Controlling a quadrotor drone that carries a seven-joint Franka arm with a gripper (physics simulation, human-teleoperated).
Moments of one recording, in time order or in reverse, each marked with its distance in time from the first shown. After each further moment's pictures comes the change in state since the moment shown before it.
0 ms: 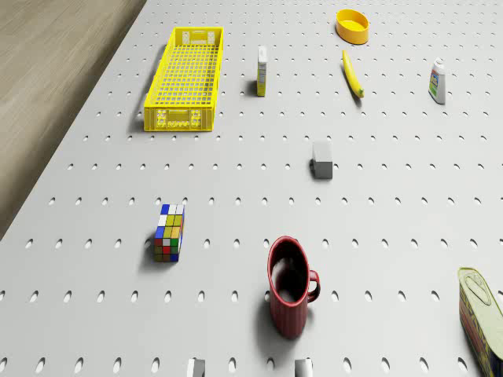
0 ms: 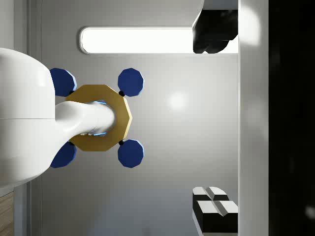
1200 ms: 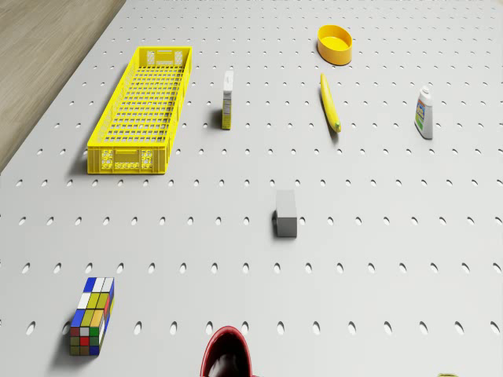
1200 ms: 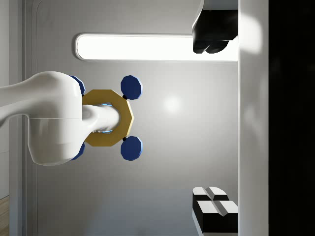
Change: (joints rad) arm -0.007 0.085 0.004 0.295 0.002 -0.191 -0.003
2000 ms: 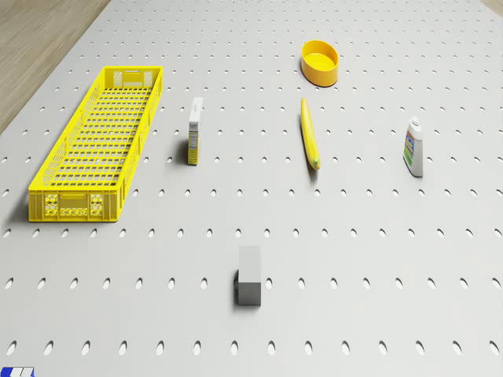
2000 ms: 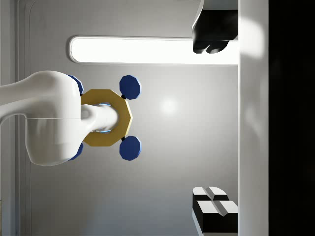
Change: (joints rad) arm -0.002 -0.006 0.002 -0.003 -0.001 0.009 -0.001
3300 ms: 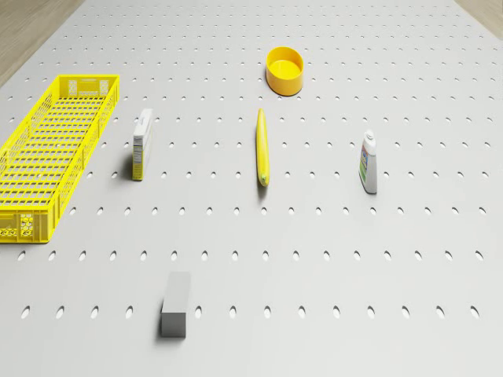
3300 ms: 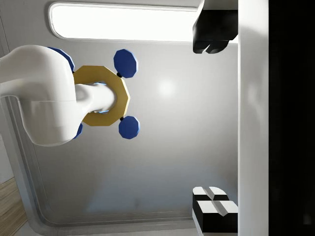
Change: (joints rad) arm -0.039 -0.017 0.125 -0.025 -0.174 0.022 0.023
